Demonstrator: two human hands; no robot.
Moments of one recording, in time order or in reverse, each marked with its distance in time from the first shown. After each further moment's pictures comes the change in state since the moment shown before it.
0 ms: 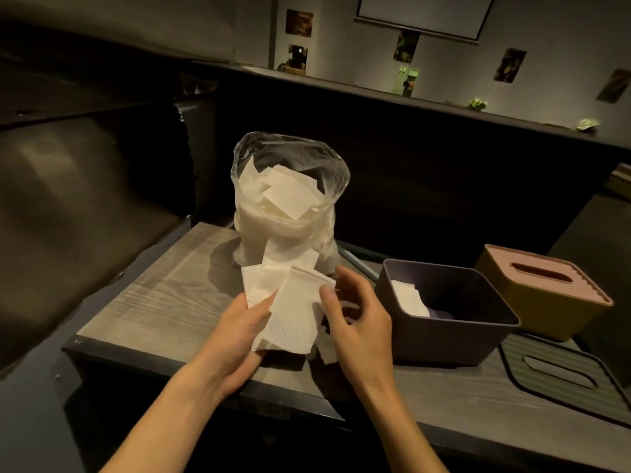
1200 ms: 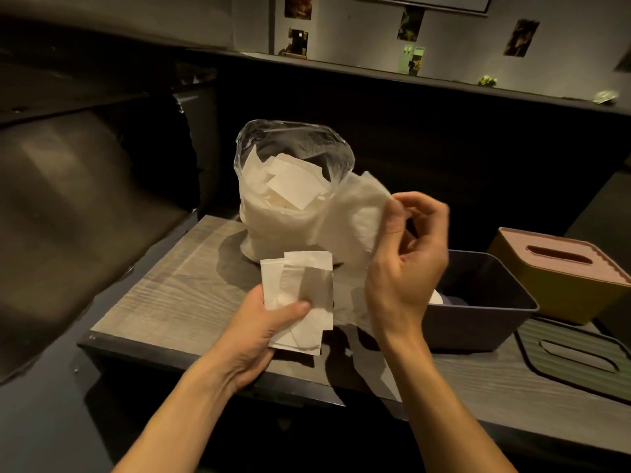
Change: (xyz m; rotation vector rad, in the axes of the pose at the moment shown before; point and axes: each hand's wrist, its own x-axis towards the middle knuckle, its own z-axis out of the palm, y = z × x) left_hand 0.010 -0.011 -0.012 0.109 -0.046 0.005; right_hand 0.036 -0.062 -0.003 0.202 0.386 -0.413
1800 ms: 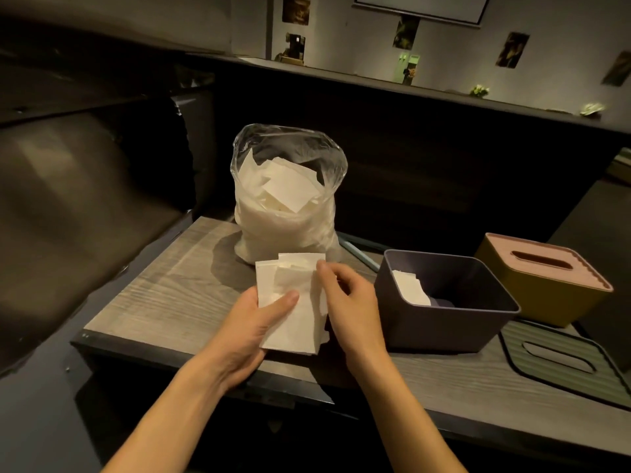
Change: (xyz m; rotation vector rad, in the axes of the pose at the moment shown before) left_hand -0.004 0.004 0.004 -0.028 -0.032 -0.003; right_hand -0.043 0.034 -0.005 -0.105 -0.416 0.636
